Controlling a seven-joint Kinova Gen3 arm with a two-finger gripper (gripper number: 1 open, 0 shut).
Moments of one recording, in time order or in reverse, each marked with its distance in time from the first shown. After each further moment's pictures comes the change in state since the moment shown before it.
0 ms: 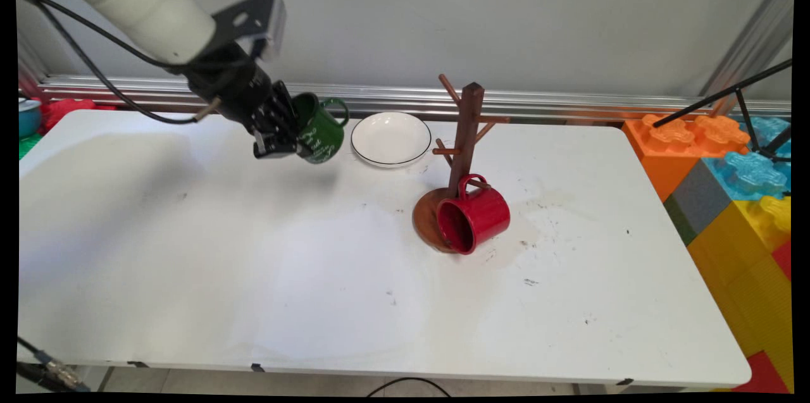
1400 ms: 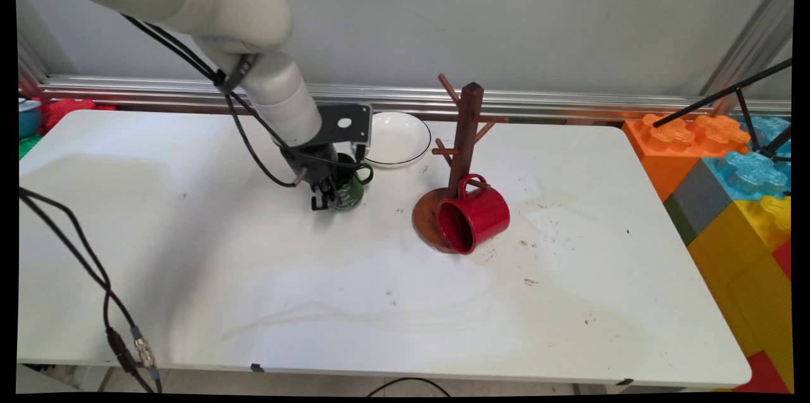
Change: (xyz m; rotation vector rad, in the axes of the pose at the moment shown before) arm 0.038 -0.008 0.167 -0.018 -0.273 0.043
